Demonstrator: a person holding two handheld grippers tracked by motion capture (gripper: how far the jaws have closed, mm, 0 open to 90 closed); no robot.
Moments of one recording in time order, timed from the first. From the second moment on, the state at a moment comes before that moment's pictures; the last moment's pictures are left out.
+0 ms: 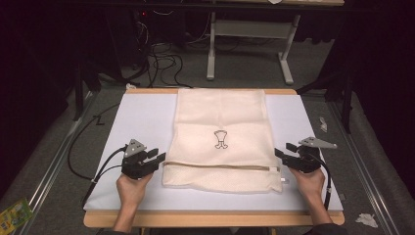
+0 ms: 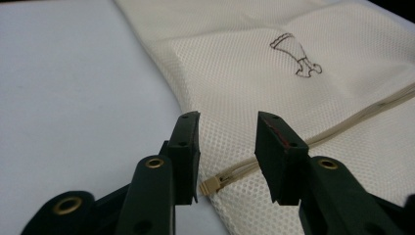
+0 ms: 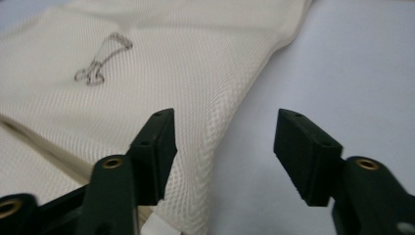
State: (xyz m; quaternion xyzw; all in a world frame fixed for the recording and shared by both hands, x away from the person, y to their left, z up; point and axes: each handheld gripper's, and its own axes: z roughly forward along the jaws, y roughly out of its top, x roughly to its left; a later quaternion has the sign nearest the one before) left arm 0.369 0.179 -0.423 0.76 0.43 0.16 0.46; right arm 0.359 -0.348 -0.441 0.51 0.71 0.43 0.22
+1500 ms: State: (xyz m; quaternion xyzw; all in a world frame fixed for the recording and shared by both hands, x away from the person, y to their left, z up) left arm 0.392 0.216 -0.433 0.73 0.47 0.20 0.45; right arm 0.352 -0.404 -0.447 0.56 0.66 0.44 0.22
